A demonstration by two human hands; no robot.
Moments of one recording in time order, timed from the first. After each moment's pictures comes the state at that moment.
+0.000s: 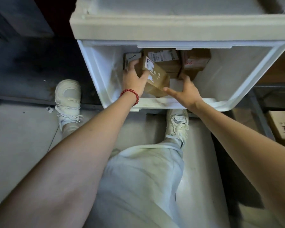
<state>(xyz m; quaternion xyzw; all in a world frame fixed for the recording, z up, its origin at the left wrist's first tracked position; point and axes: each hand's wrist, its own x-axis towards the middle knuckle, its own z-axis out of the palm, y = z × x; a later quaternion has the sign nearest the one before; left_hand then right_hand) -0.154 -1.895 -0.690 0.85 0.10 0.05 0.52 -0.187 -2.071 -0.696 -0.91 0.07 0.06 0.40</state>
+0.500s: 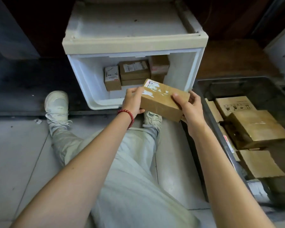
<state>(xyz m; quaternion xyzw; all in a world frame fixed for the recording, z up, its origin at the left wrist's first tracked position) -0.302 -1.961 -0.629 0.72 0.12 -0.12 0.67 -0.362 -2.122 -0.633 -0.68 0.26 -0.08 0.68</state>
